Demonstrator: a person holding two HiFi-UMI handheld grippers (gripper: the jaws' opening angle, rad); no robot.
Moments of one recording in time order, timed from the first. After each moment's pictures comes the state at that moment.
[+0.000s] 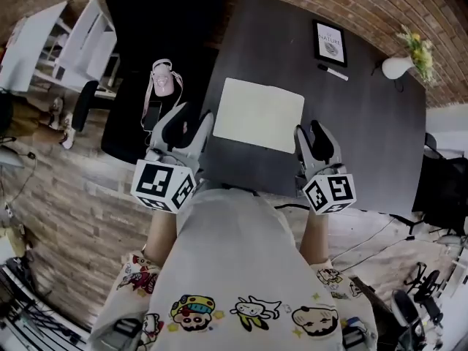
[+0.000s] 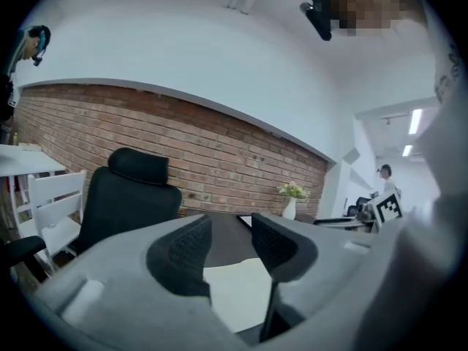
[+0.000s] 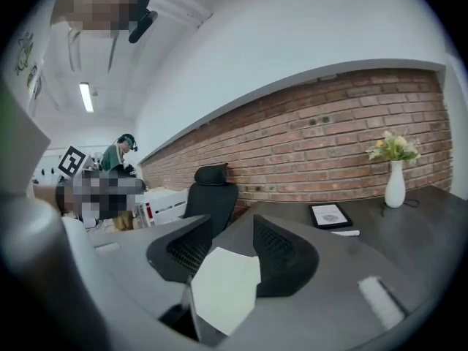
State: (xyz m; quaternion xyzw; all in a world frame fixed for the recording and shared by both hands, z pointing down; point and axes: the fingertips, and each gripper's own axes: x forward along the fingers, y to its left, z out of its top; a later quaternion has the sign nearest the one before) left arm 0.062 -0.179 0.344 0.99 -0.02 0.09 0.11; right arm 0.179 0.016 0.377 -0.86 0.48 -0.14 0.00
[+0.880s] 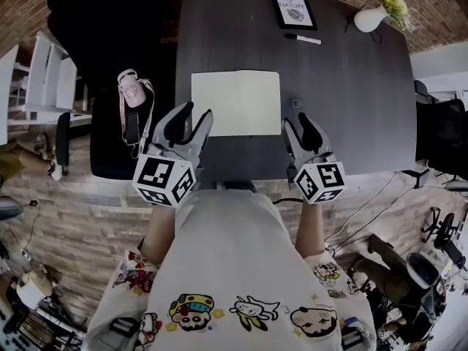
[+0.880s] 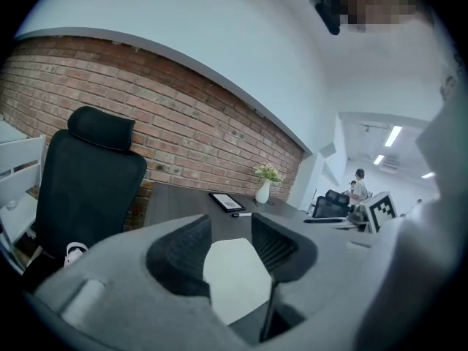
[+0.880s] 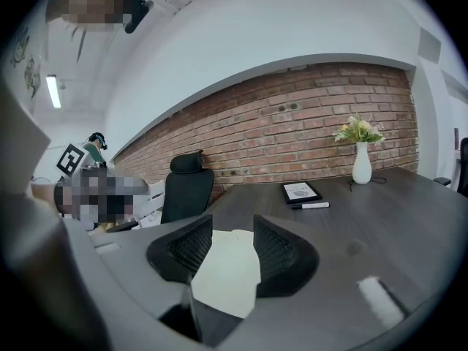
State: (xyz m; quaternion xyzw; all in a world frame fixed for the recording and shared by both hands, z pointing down) left arm 0.119 -0.126 0.393 0.97 0.11 0.16 0.15; right arm 0.185 0.067 0.421 -0.90 0.39 -0.20 0.01
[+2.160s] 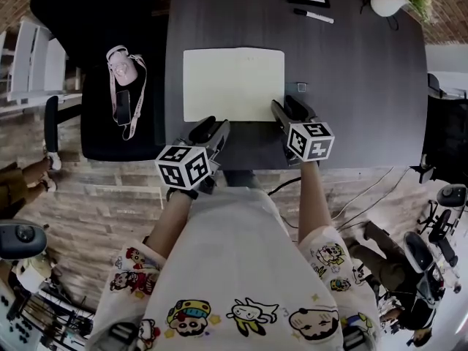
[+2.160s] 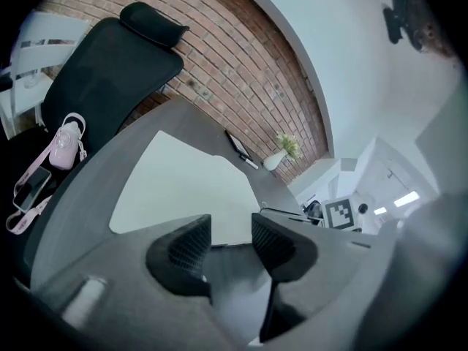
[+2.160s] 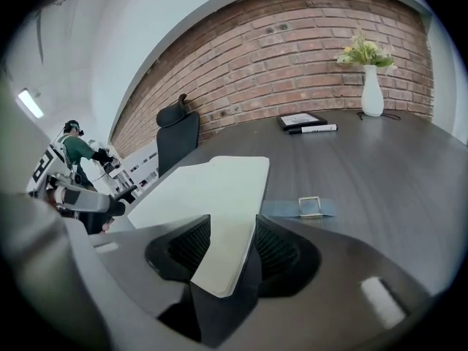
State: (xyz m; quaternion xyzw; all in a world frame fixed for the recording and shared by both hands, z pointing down) left arm 0.096 -0.051 0.561 0.88 0.09 0.32 0.35; right arm 0.213 0.073 0.599 -0.83 0.40 -0.39 -0.02
